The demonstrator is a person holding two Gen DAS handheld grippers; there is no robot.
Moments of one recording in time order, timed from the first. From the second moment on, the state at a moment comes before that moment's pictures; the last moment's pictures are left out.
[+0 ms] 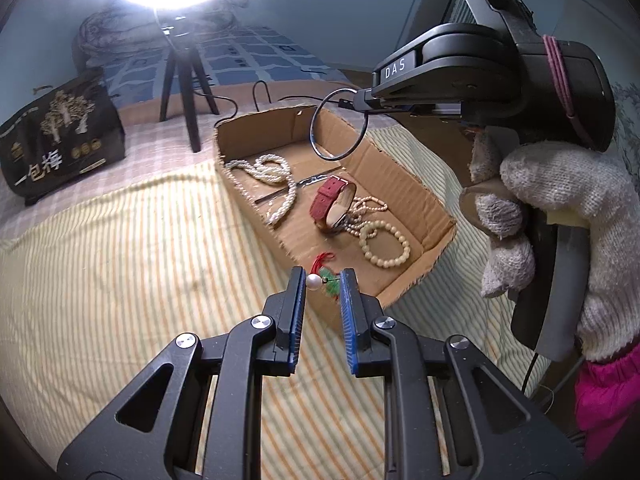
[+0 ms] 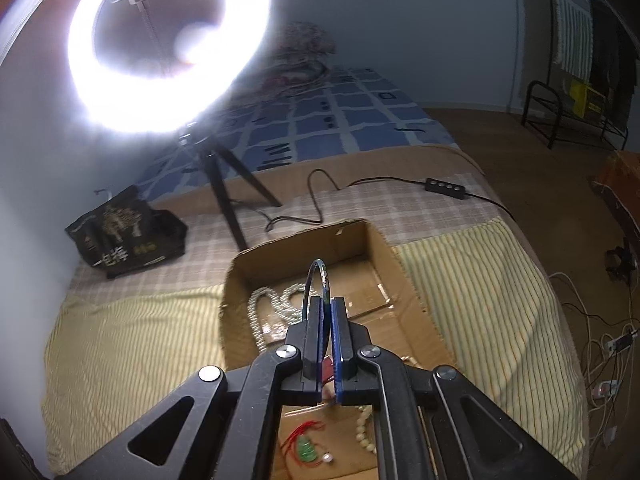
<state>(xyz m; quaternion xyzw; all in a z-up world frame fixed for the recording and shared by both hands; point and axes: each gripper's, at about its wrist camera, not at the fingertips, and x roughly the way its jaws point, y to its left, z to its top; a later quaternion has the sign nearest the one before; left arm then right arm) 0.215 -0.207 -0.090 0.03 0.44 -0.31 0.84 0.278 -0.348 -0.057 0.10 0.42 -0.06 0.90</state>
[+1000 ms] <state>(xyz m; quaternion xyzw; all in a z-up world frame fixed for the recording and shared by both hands) 0.228 -0.244 -0.103 0.05 0.43 -0.31 0.84 0.313 -0.377 -0.091 0.13 0.44 -0.05 0.89</state>
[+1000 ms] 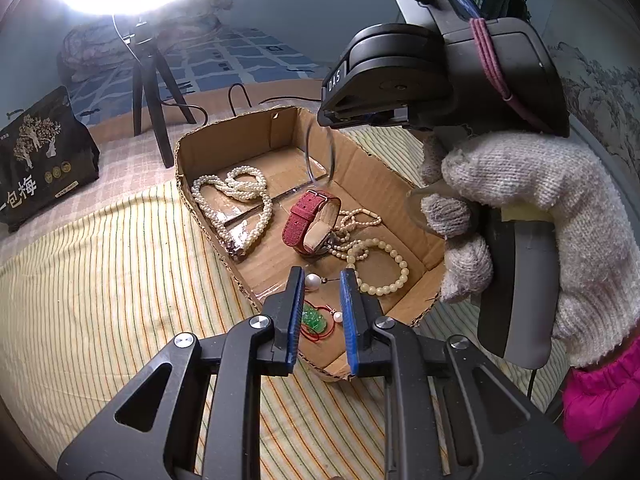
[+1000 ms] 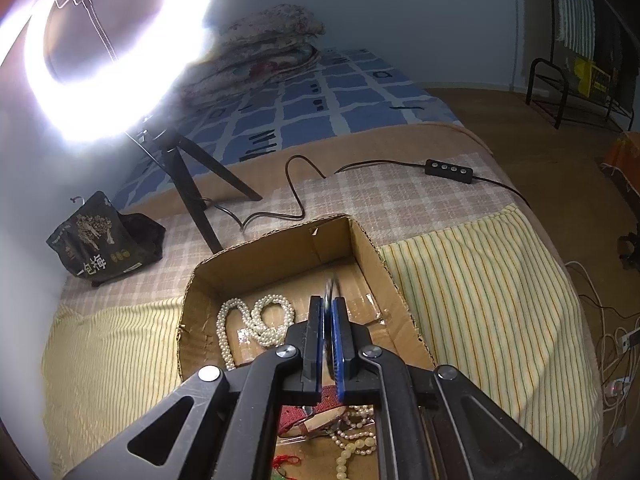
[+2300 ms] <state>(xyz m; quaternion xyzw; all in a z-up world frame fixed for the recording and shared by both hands) 0.201 -0.216 -0.061 0.06 0.39 -0.29 0.87 0.272 -0.359 -0.039 0.07 0.41 -0.07 0.91</state>
